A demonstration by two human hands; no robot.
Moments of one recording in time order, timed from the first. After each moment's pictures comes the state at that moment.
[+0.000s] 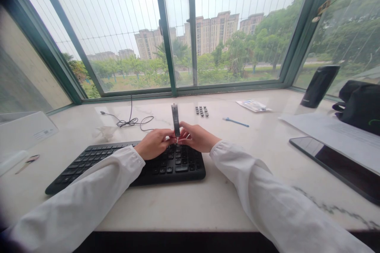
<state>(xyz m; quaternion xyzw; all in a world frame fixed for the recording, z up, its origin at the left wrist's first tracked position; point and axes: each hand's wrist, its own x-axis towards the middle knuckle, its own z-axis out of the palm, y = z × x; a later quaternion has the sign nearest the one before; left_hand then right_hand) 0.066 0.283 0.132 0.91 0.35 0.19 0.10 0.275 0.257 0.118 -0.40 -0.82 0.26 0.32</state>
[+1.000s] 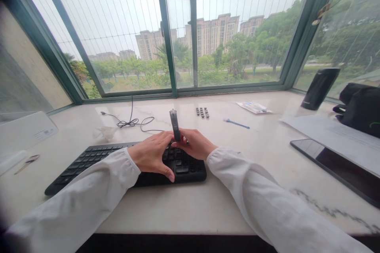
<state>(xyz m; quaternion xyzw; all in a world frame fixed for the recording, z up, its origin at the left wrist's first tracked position) 0.054 0.267 0.142 0.96 0.25 0.09 0.06 0.259 0.248 0.110 -0.39 -0.83 0.17 0.36</state>
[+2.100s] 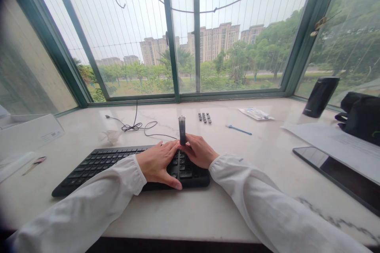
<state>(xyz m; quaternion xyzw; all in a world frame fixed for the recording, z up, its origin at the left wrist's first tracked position) 0.054 0.260 0.127 0.96 0.27 0.01 0.03 0.259 0.241 0.104 -0.38 -0.83 0.14 0.39</state>
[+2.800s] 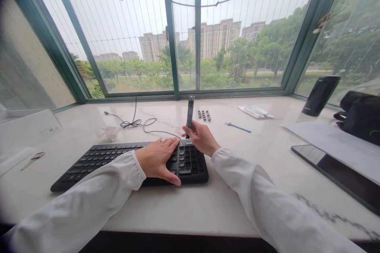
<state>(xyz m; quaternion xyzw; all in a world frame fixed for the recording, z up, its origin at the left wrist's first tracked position) 0.054 0.262 0.126 0.96 0.27 0.01 -0.01 0.260 0.252 0.122 -0.47 -0.71 0.22 0.48</state>
